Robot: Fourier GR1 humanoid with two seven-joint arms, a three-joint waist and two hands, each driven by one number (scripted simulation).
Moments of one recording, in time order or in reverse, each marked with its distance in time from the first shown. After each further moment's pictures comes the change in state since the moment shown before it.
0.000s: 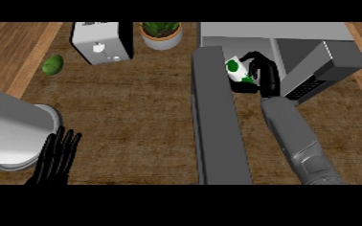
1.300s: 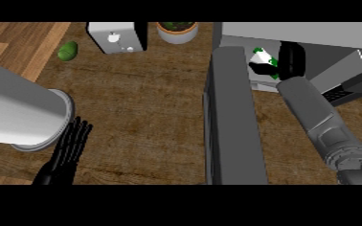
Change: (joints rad) left arm -0.087 0.018 -0.025 0.041 -0.128 0.029 0.038; right arm -0.220 -0.143 0.025 0.306 0.148 -0.299 0.113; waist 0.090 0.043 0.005
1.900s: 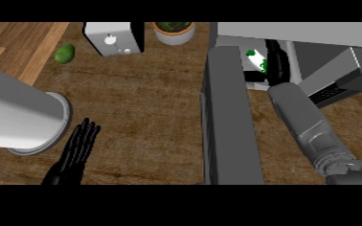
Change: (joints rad) left arm -0.003 -0.023 -0.032 0.017 -0.011 -0.014 -0.022; right arm 0.039 0.061 -0.061 -0.039 -0.065 0.174 -0.141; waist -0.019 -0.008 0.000
